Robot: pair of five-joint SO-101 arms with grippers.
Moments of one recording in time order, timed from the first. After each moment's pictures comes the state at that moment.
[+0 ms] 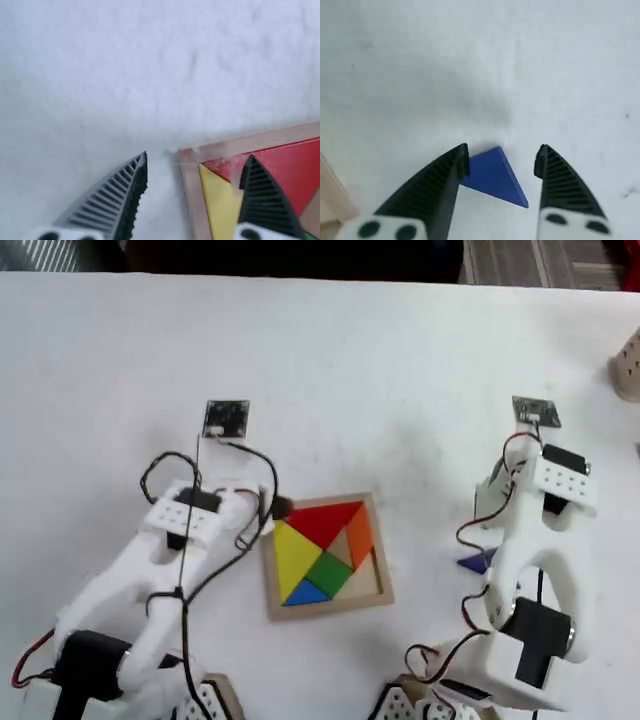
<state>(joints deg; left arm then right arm) 10.9 -14.8 54.8 35.9 14.5 20.0 -3.3 29.3 66.8 18.2</state>
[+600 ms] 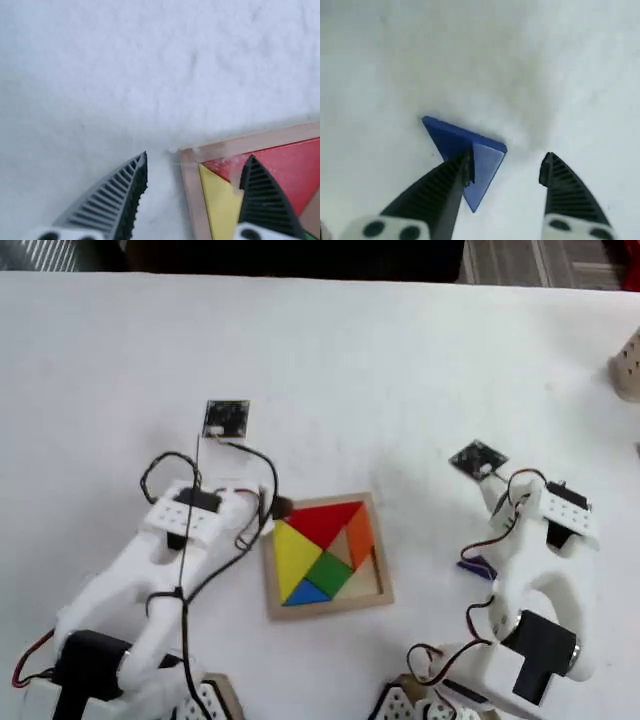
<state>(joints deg) 10.9 -14.8 54.8 35.9 14.5 24.8 -6.1 41.6 57.3 71.3</state>
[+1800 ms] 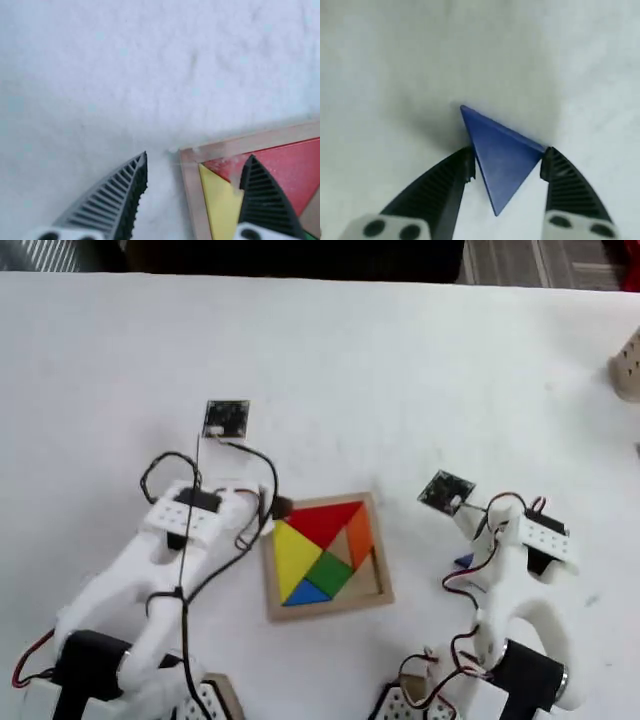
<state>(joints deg) 10.9 -14.7 54.8 35.9 14.5 21.8 -15.4 55.1 49.8 80.7</state>
